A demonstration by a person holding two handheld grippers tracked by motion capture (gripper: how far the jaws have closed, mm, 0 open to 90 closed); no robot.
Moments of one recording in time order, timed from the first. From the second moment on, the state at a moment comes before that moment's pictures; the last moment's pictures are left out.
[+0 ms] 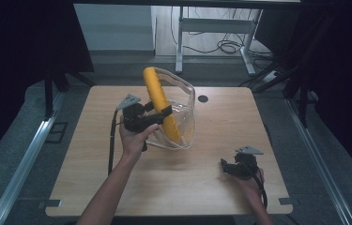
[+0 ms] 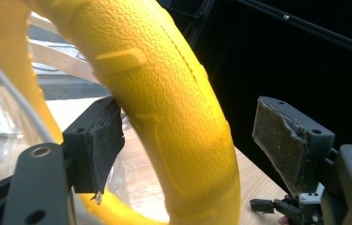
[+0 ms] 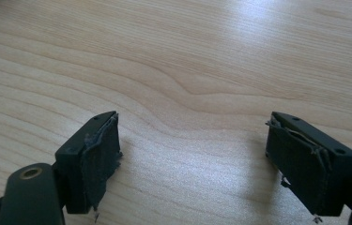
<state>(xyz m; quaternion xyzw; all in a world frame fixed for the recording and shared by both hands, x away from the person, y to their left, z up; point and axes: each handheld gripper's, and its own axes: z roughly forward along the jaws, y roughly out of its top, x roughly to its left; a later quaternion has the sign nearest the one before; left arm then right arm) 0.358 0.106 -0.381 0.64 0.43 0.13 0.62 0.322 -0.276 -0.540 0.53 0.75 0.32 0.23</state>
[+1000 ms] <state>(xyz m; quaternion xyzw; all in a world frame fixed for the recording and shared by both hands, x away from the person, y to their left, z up) 0.308 0.145 -0.409 0.71 0.40 0.14 0.56 0.322 -0.275 -0.540 0.53 0.75 0.32 0.23</state>
